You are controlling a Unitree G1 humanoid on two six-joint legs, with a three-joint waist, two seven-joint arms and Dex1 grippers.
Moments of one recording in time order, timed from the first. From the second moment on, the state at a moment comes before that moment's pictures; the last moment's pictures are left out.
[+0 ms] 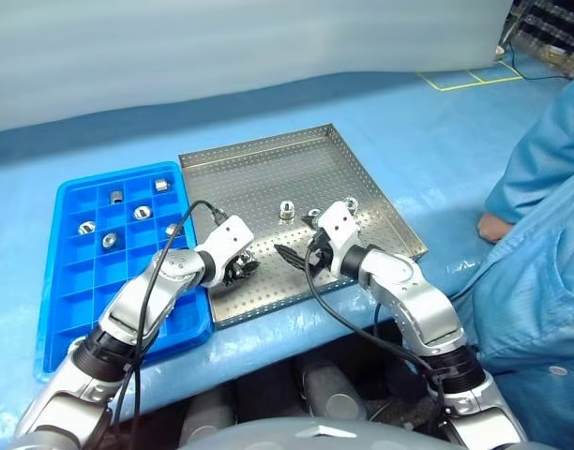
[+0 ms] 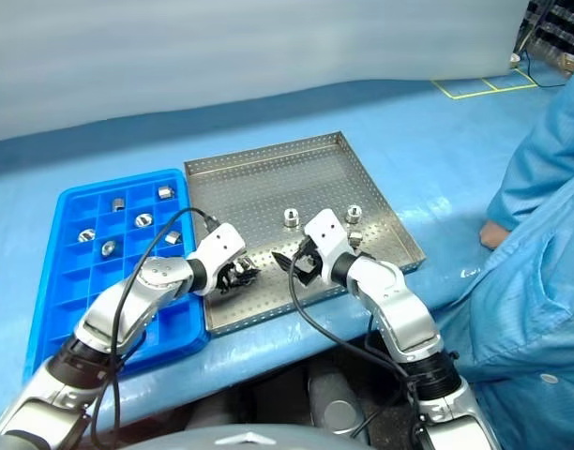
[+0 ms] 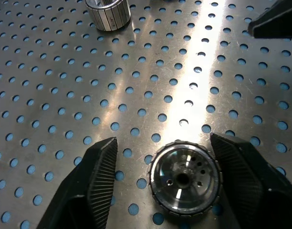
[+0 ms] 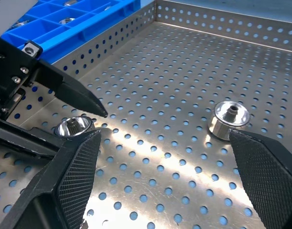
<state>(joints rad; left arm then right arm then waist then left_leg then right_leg) -0.32 0.58 -0.36 -0.30 -0.15 0.86 -0.52 -0.25 -0.31 0.24 -0.28 0.20 0.59 0.50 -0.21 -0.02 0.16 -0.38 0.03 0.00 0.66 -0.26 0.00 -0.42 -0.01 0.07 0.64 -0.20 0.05</state>
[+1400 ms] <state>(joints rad) 0.08 0.49 0.40 -0.73 -0.20 1.04 -0.15 -0.34 -0.31 0.35 -0.21 0.28 0.51 0.81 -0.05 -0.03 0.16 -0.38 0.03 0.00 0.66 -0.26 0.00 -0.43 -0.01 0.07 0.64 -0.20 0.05</state>
